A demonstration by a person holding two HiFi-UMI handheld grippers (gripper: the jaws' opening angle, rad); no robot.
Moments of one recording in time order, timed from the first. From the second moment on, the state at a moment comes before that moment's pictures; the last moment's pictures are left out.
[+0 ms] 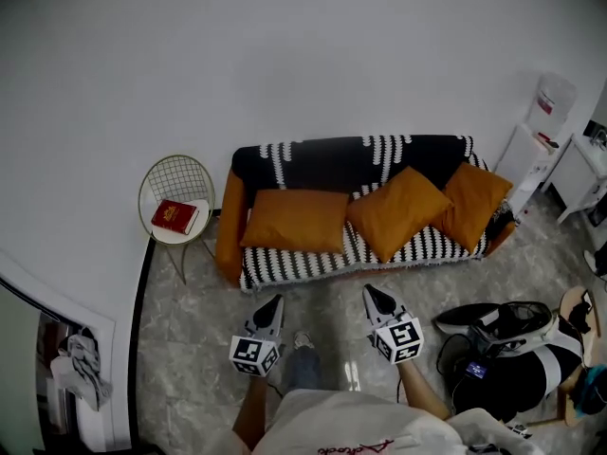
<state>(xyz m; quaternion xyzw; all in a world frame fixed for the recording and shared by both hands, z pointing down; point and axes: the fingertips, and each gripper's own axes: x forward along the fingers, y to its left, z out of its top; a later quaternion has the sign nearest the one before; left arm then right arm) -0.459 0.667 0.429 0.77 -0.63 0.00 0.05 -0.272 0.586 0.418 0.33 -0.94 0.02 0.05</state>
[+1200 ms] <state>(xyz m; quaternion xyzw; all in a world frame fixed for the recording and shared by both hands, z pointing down) -0.643 0.457 0.437 0.81 -0.58 0.00 0.08 -0.451 0.398 0.416 0.38 -0.92 0.03 0.08</state>
